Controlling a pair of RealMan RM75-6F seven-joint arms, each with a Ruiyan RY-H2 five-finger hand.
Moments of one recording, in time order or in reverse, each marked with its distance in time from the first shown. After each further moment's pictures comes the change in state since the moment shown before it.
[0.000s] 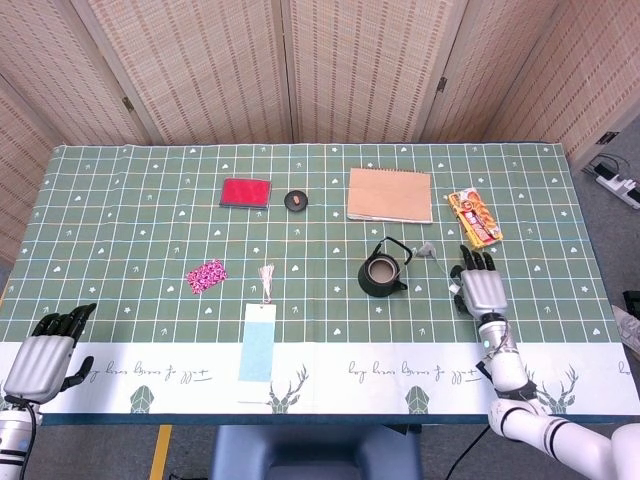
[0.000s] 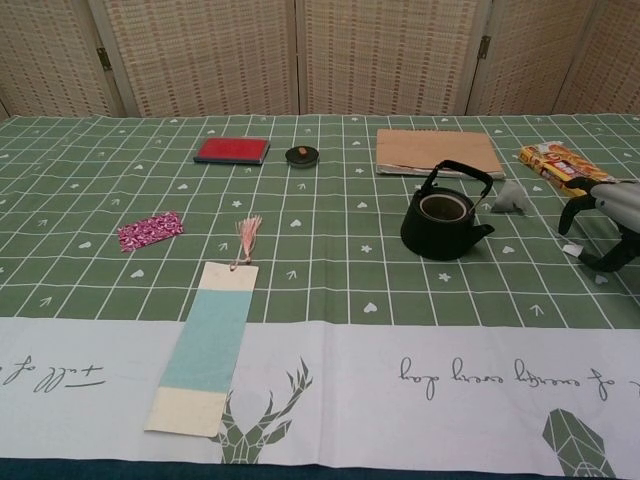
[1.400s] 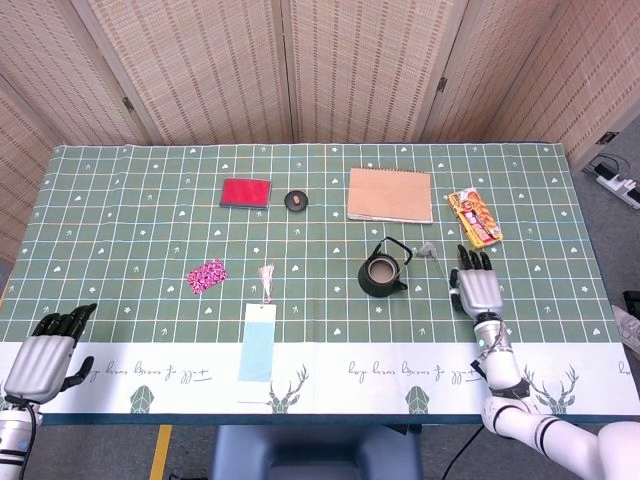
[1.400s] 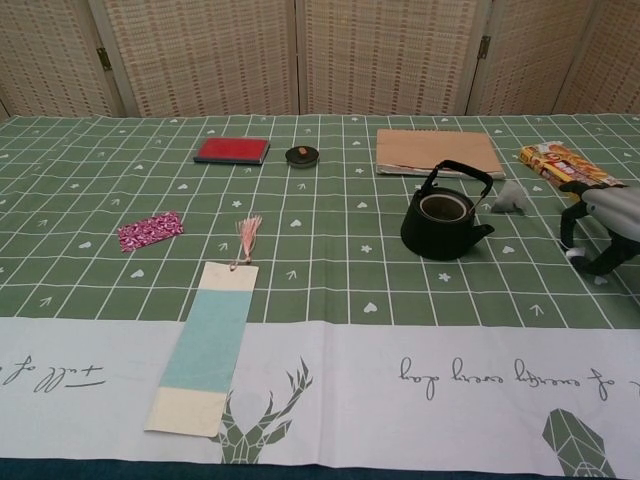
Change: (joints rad) left arm -0.001 0.001 0.001 0.002 0.006 -0.002 -0.005; right arm 0.012 -0.051 0.006 0.066 0.001 -0.004 -0.016
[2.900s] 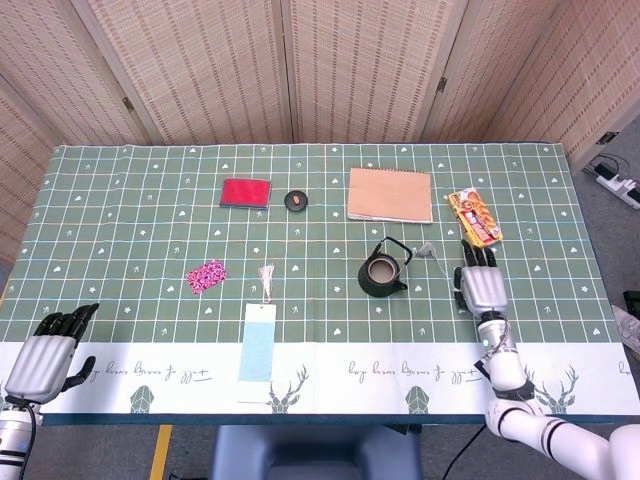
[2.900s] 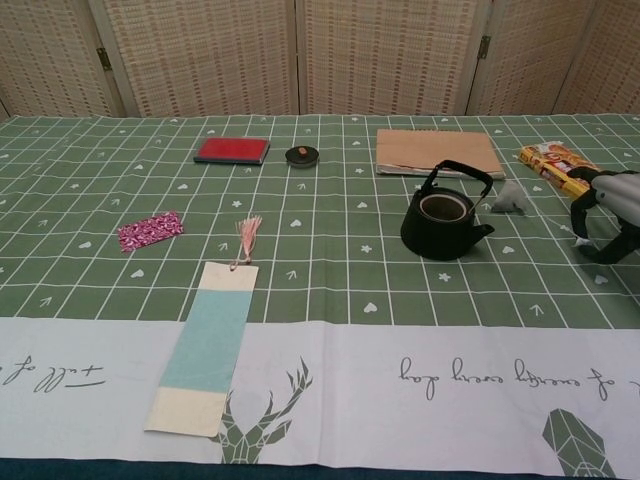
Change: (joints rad) left arm 0.000 -0.002 0.003 0.011 0.021 0.008 -0.018; right arm -0.018 0.051 0.013 -0.091 -0.022 0.058 -0.007
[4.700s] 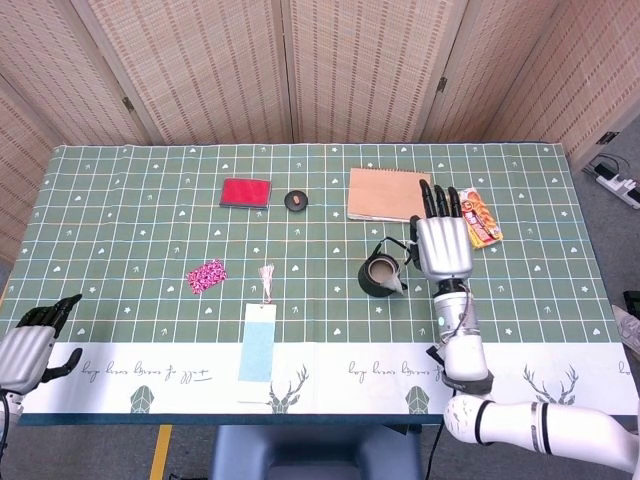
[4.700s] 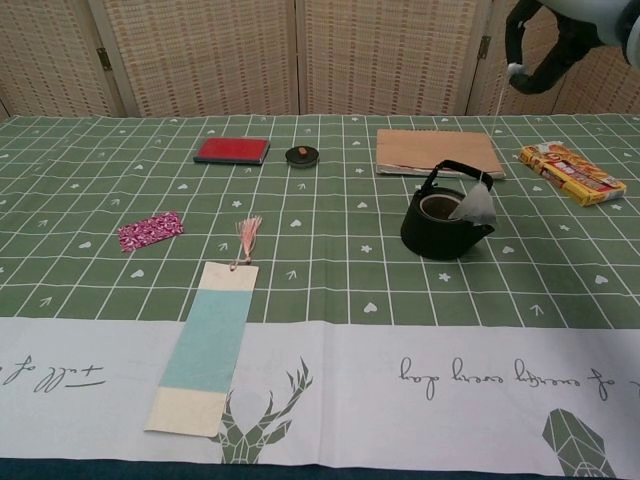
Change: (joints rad) left arm -0.028 0.073 -0.019 0.037 -0.026 -0.072 -0.224; right arm 0.241 0.173 0.194 -0.715 0.306 0.387 -0.594
